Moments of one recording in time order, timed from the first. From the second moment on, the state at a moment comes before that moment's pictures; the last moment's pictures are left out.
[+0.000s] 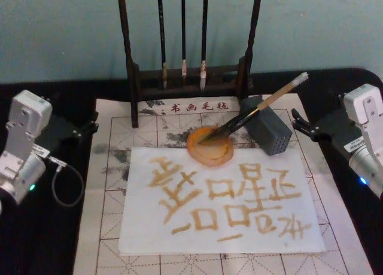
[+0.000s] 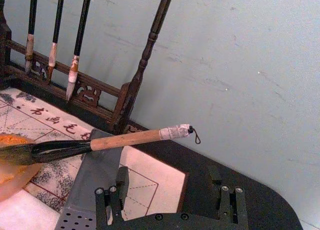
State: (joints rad) left arm -0.20 0.60 0.45 -1.41 -0.25 -0.12 0.03; right arm 0.20 0.60 -0.45 -1.41 0.25 -0.12 -0.03
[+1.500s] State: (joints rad) left arm -0.20 0.60 0.45 -1.41 -0.25 -0.12 0.03; right arm 0.13 0.51 -0.29 -1.51 0.57 0.11 0.16
